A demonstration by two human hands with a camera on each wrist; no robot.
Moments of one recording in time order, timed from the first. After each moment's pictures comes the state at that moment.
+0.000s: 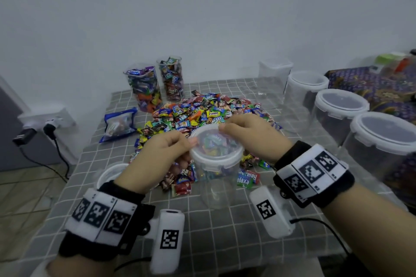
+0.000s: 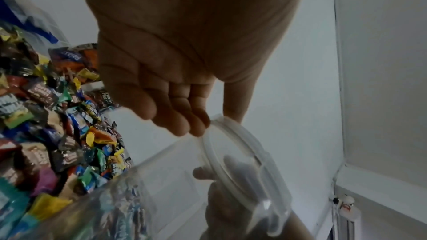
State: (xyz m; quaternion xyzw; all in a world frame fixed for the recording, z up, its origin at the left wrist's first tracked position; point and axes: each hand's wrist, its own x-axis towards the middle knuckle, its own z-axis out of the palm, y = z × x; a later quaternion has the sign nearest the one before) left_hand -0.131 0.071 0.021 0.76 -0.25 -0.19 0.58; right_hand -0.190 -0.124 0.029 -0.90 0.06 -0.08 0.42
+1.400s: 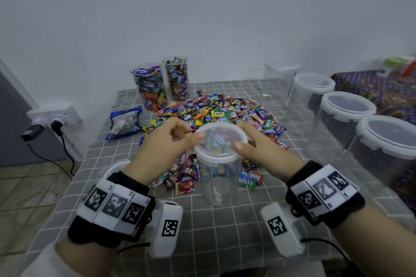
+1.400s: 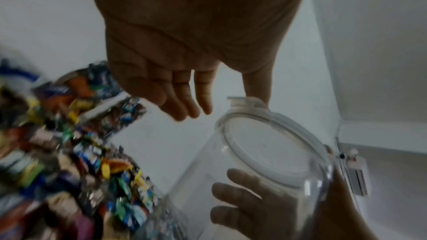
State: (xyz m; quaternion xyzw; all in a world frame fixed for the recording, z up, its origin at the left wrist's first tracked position) left_hand -0.121 0.073 0.021 0.81 -0.26 -0.09 0.52; right_hand -0.206 -0.129 -0.002 -0.81 -0.01 -0.03 0.58
